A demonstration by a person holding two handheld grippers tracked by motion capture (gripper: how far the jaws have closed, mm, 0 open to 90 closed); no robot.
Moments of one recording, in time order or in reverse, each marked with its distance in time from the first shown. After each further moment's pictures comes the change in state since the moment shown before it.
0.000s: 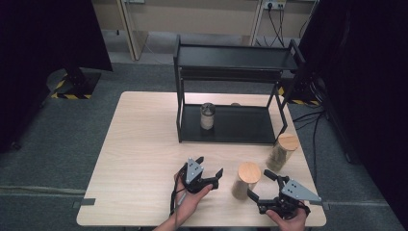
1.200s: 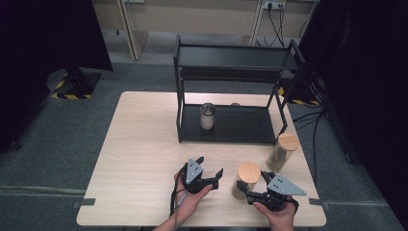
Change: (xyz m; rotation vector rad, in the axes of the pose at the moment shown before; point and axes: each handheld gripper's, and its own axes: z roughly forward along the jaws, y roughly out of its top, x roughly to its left) left arm 0.000 0.000 0.000 0.000 -0.004 0.003; right arm 0.011 0.006 0.029 0.024 -0.014 -0.056
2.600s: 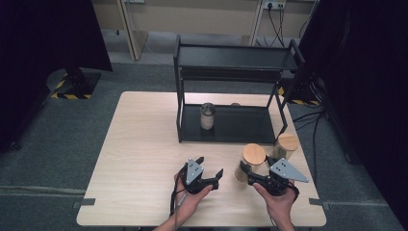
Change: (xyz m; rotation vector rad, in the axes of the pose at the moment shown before) left arm -0.001 0.000 -0.001 -0.008 0.001 0.004; right arm -0.017 0.039 0.014 -0.053 -0.157 0.037
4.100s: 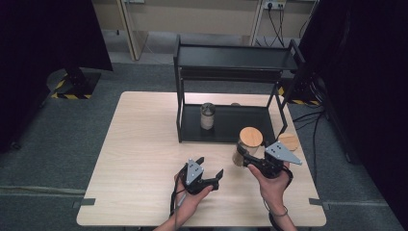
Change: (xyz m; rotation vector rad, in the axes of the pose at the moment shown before) left arm -0.001 0.000 -0.001 0.001 -0.004 0.001; right arm -0.010 0.027 0.035 -0.017 -0.063 0.014
